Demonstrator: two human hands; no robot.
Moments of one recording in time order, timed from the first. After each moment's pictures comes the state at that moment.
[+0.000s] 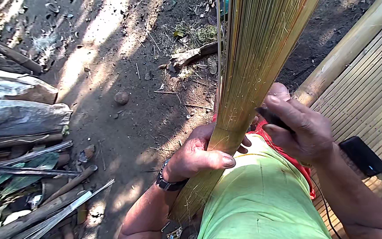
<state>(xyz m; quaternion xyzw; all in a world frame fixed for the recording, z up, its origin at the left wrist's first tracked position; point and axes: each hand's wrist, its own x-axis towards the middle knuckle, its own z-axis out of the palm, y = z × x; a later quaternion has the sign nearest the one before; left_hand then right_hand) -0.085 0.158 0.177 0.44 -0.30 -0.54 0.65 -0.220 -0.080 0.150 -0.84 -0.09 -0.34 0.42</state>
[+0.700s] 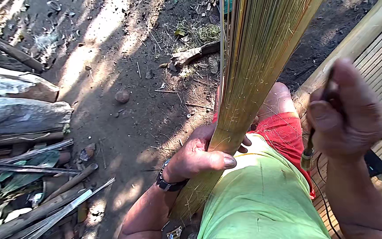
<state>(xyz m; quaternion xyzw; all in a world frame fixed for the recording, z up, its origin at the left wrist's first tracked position) -0.086 0.159 0.175 0.46 -0.31 -0.53 0.64 -0.232 -0.104 0.160 -0.81 0.00 -0.39 0.44</state>
